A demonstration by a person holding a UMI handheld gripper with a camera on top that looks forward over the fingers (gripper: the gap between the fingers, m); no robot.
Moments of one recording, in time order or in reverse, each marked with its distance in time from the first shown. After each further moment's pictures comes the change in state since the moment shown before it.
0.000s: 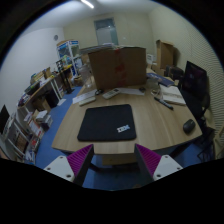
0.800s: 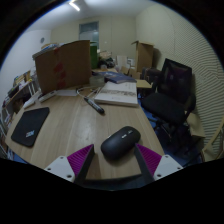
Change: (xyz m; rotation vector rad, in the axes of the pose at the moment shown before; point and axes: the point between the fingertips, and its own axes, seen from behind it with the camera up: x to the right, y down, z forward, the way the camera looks) arm 0.363 -0.009 0.109 0.081 0.182 -0.008
